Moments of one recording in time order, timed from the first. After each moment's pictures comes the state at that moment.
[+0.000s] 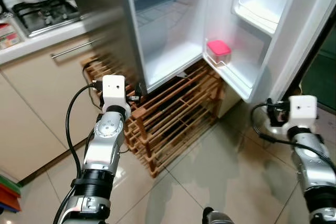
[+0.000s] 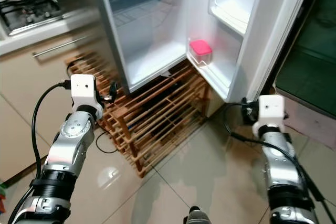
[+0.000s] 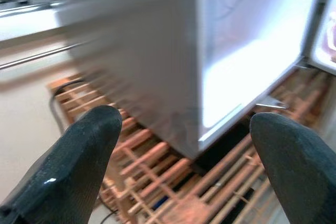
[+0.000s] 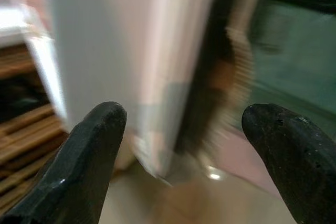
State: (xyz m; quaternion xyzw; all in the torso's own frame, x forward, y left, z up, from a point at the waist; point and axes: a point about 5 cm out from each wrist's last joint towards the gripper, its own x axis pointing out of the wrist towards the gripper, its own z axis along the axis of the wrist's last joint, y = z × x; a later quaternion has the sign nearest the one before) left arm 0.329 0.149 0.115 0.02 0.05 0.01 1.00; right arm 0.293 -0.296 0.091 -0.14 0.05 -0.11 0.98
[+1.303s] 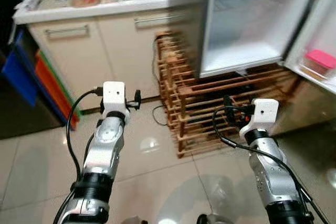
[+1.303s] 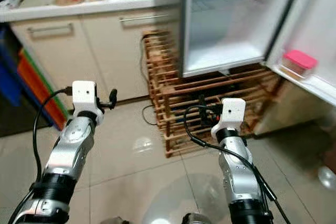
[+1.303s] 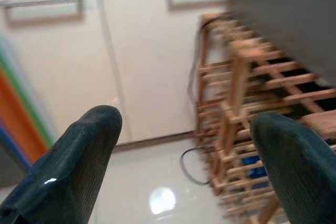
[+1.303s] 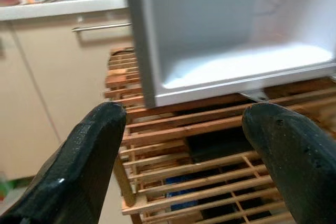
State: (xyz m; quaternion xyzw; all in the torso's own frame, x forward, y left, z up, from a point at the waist) left arm 0.320 0.155 0.095 0.02 0.07 0.01 1.00; right arm 0.287 -0.177 0.088 0.01 -0.01 0.03 1.00
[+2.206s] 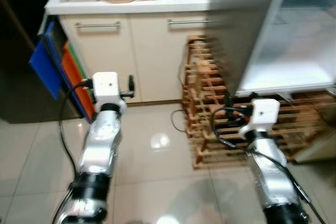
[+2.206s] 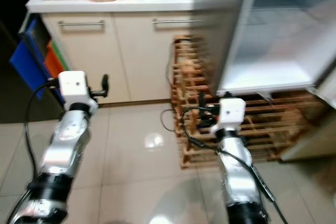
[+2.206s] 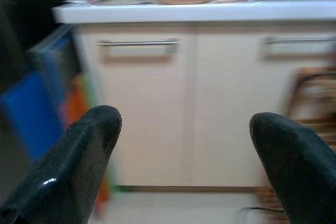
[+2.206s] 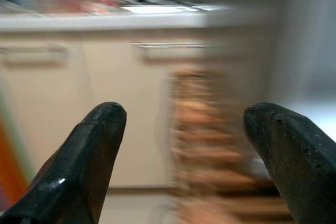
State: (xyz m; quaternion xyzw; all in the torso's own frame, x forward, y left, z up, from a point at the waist) left arm 0.322 0.178 0.127 0.03 -0.01 0.08 1.00; right arm 0.288 -0.144 0.098 0.00 -0.06 0.07 1.00
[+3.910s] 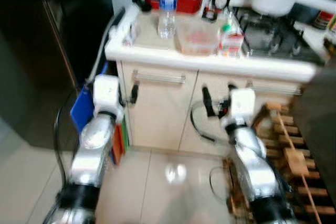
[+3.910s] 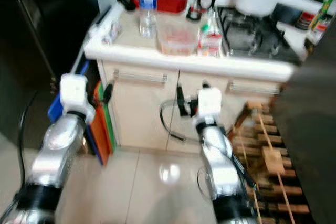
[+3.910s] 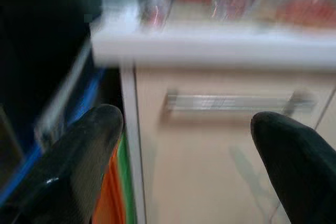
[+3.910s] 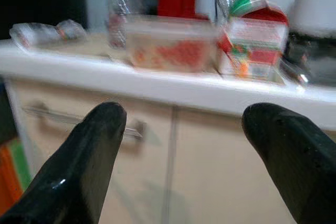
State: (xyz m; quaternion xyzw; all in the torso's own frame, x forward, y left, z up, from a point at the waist) left arm 0.292 0.174 0.099 0.03 0.04 -0.06 1.00; right arm 0.280 -0.144 0.096 -0.02 -0.05 0.09 0.99
